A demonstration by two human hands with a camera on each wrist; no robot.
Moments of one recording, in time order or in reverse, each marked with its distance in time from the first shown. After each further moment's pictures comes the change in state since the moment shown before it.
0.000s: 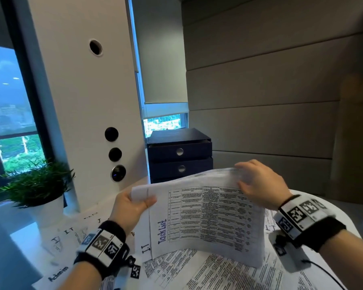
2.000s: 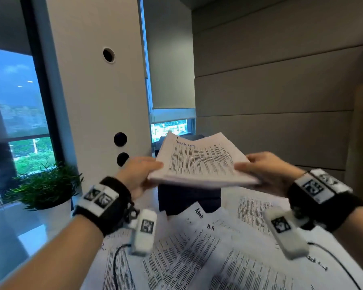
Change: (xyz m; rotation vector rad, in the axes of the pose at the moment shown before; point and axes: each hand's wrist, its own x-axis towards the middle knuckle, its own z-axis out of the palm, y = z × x) left_hand 0.039 0.105 0.003 -0.149 -0.167 -0.210; right_hand 0.043 -0.046 -0.041 0.928 -0.242 0.371
